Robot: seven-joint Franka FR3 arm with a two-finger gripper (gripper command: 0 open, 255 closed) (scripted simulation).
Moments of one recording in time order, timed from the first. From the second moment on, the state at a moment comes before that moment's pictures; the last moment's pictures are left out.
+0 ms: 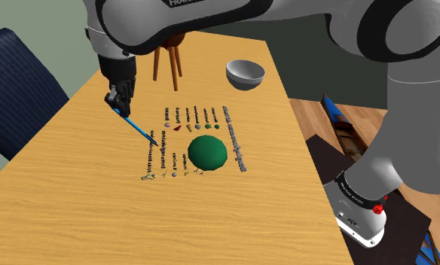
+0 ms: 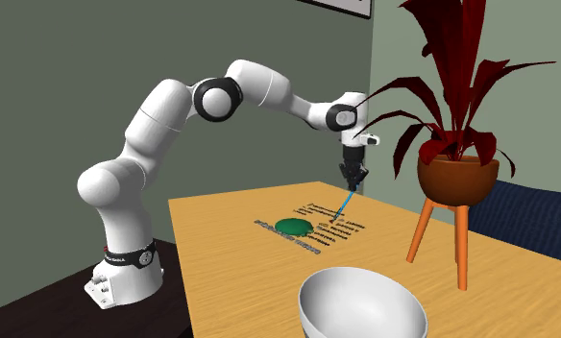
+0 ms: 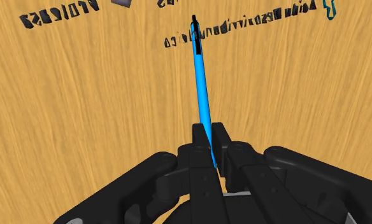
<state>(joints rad) 0.52 0.61 0.31 -1.31 -0.09 1.98 -0.10</state>
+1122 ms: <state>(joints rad) 0.38 0.39 0.31 -1.53 -0.02 1.97 -0.23</state>
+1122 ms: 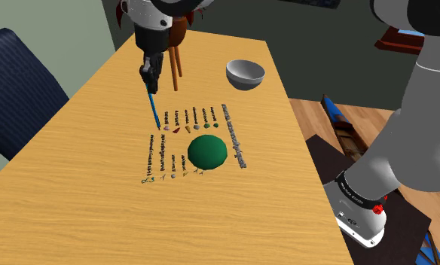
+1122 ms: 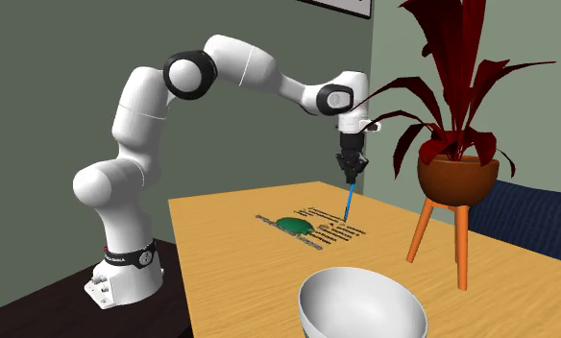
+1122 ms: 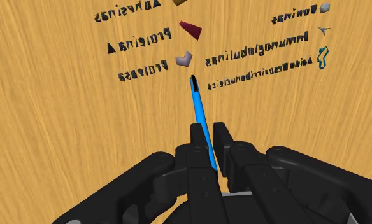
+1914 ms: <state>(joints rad) 0.18 0.12 0.25 -1.87 0.10 2.03 -0.52</state>
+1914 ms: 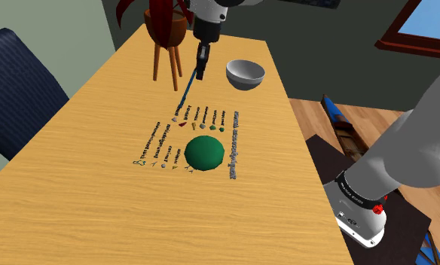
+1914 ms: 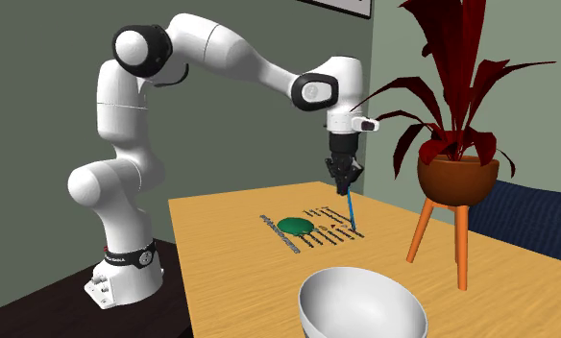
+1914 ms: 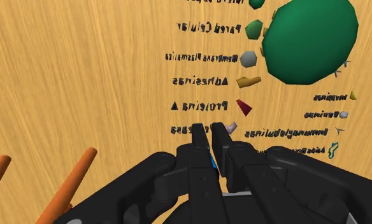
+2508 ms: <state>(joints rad) 0.08 0.05 0.16 -1.98 0.13 2.04 -0.72</state>
